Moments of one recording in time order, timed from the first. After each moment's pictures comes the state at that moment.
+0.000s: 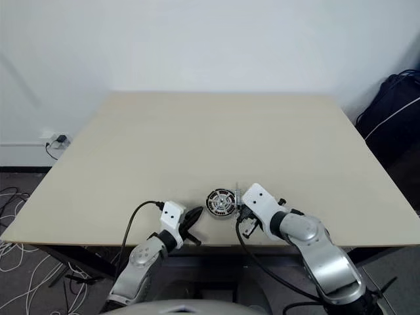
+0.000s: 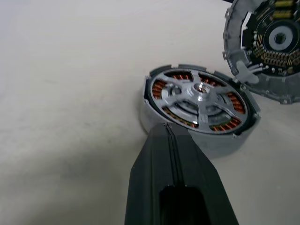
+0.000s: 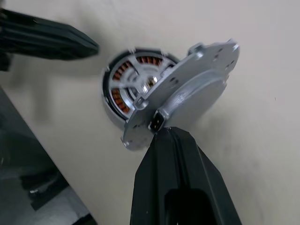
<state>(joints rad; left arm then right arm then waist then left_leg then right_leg) 0.15 0.07 -0.25 0.10 -0.06 -0.03 -0.42 0.02 -0.58 0.24 -0.68 0.07 0.92 0.57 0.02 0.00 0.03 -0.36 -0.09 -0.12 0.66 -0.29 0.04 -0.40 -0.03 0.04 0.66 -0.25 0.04</state>
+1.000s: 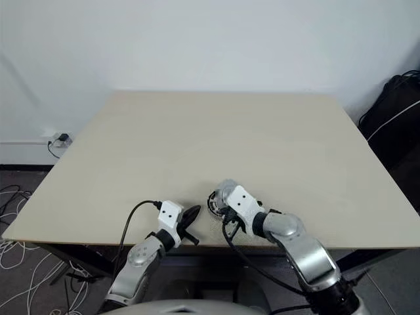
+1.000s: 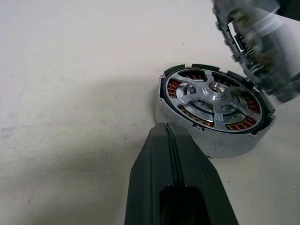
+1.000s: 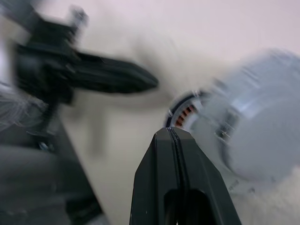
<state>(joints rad) 0.15 0.08 -0.23 0.10 -0.06 -0.03 -0.41 0.00 -0.50 0.28 -0.51 0.19 0.69 0.65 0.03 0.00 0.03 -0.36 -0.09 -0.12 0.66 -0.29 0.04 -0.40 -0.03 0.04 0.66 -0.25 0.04</state>
